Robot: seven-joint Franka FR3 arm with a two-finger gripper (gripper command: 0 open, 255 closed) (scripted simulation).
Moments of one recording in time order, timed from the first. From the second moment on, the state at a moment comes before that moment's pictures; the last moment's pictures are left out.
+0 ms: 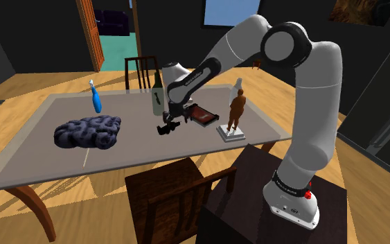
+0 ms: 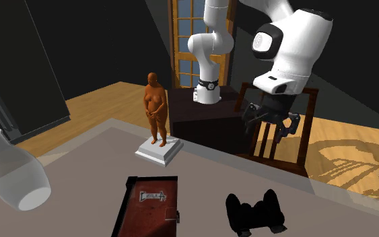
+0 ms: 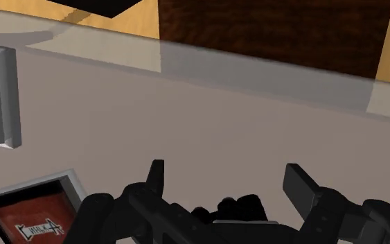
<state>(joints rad) -0.04 0.36 0.10 -2.00 -0.20 2.29 0.70</state>
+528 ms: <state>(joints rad) -0.01 0.64 0.05 -1.72 -0.24 2.29 0.79</state>
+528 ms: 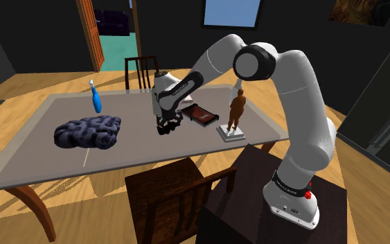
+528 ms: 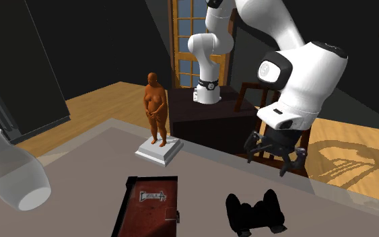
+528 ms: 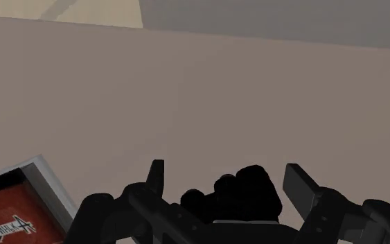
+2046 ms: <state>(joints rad) -0.01 0.72 0.04 -1.69 -0.25 2.35 0.80</state>
